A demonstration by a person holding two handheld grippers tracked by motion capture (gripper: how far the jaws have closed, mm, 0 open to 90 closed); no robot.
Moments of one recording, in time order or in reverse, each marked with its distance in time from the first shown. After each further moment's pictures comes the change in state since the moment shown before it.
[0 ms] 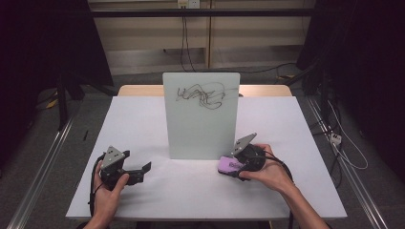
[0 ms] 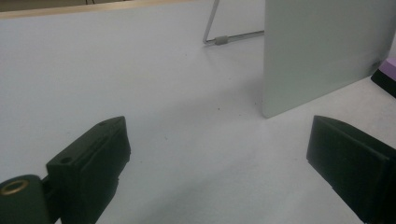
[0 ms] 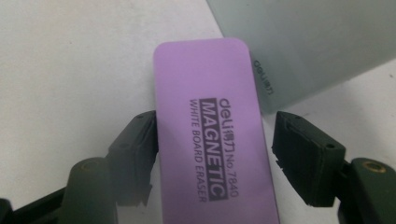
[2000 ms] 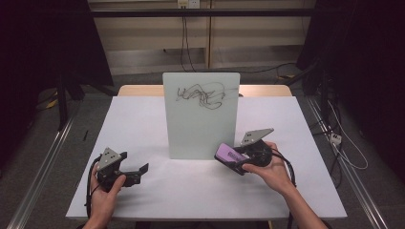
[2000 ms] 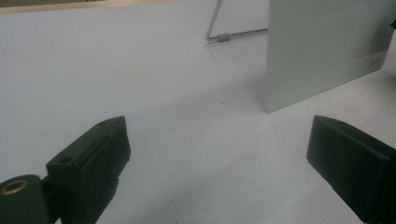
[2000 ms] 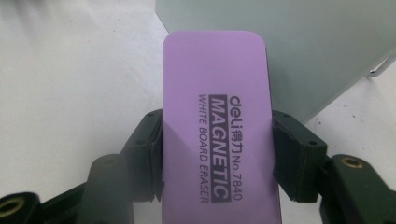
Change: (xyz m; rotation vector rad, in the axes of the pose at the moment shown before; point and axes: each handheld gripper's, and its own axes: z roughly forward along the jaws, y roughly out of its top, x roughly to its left) left arm 0.004 -0.004 -0.008 -0.004 -0.002 -0.013; right arm -0.003 -0.002 -0.023 -0.275 0.004 0.139
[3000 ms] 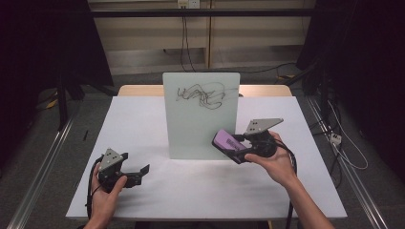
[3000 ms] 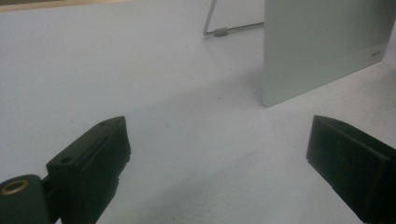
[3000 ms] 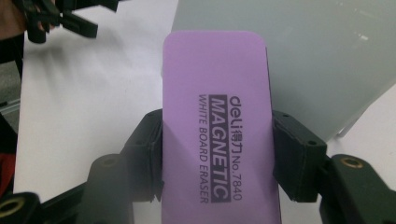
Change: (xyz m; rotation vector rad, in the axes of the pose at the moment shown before) left arm -0.003 0.000 0.001 0.020 0.001 0.020; right arm -0.003 0.030 -0.026 -0.172 -0.001 -0.018
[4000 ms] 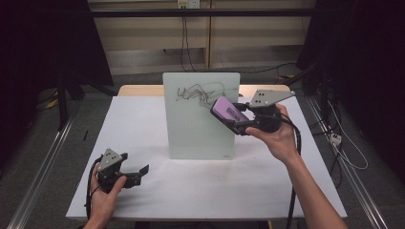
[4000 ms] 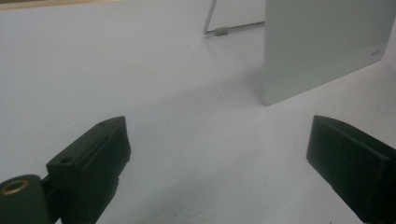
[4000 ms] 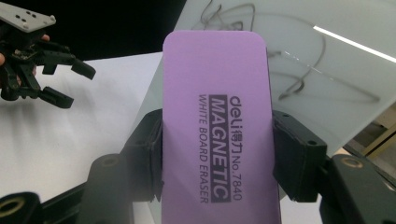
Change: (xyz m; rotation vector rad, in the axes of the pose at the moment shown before) left arm 0.001 0.000 0.000 0.004 -0.005 -0.002; right arm -0.012 0.073 -0.031 -0.148 -0.115 -0.121
